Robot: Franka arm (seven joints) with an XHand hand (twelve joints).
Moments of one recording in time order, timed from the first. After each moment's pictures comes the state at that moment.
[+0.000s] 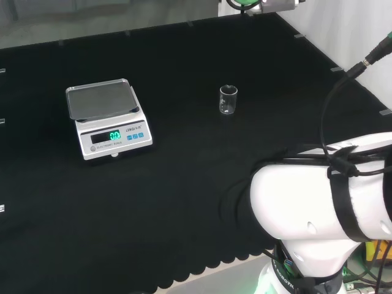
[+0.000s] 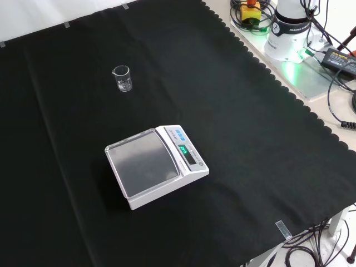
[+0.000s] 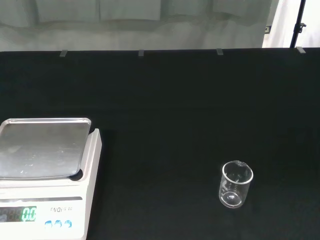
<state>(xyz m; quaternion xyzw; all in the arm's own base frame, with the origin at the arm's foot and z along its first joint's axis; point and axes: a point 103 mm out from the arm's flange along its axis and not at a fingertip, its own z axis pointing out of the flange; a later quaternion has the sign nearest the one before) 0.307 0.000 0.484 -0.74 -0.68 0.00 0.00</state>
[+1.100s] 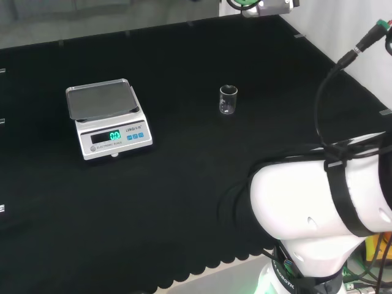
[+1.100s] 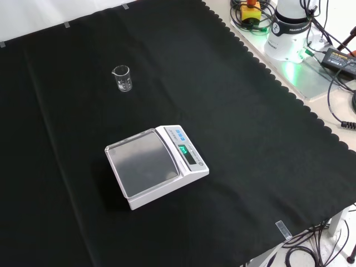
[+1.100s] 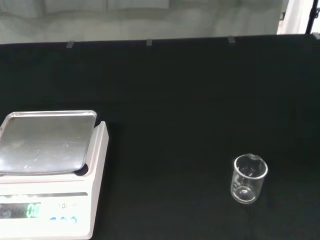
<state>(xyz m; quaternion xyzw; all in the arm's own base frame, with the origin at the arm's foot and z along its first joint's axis) 0.334 -0.008 0.461 -0.73 -0.69 0.00 0.03</state>
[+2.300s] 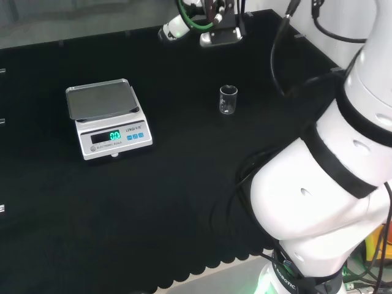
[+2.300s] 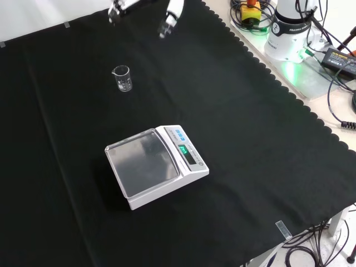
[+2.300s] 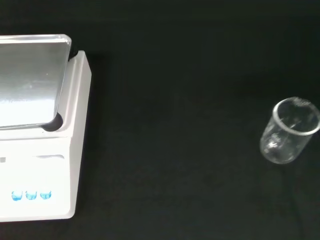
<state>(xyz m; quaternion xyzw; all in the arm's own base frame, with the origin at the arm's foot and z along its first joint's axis) 0.452 0.017 0.333 -0.73 -0.67 0.09 0.10</state>
